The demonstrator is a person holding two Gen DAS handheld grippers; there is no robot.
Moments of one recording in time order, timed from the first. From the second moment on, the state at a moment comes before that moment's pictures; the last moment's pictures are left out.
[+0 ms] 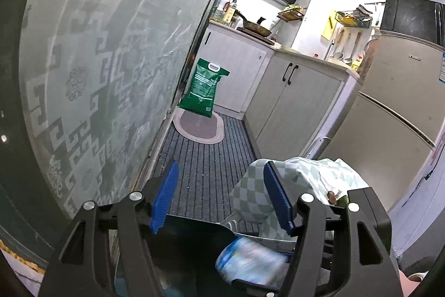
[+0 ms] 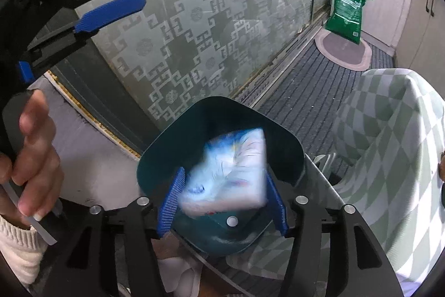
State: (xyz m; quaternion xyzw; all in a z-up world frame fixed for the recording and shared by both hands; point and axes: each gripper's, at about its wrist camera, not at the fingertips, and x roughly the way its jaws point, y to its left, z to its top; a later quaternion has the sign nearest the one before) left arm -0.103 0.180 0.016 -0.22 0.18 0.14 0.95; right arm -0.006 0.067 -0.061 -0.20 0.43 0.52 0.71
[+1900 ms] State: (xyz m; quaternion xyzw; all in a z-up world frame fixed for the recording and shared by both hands) left arm 0.043 -0.027 -0.026 -0.03 0.33 -0.03 0.94; right arm 0.119 -0.220 0.040 -0.01 0.35 0.36 0.87
